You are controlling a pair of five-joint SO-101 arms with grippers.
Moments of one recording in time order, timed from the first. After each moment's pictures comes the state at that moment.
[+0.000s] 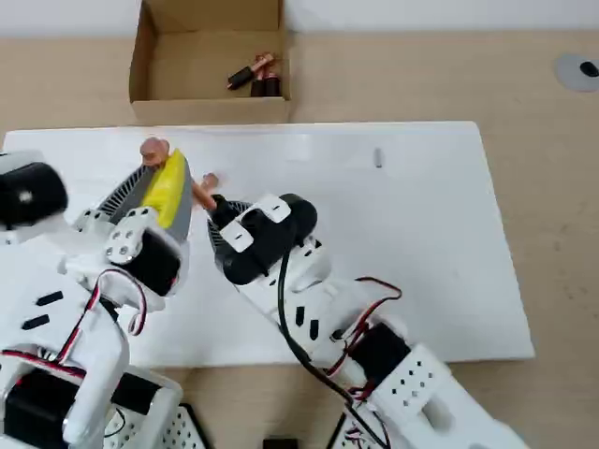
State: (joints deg) left arm 15.0 -77.4 36.7 52.3 17.1; right arm -47.5 -68.7 71.9 18.1 -4.8
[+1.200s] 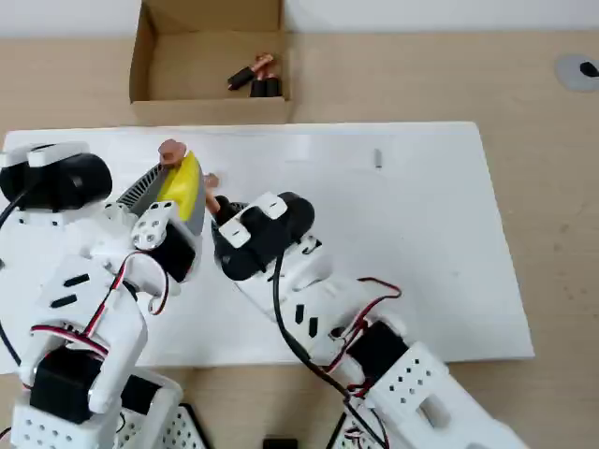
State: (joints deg) left arm 15.0 -77.4 46.5 45.8 13.5; right arm -47.1 -68.5 72.2 18.2 -4.7
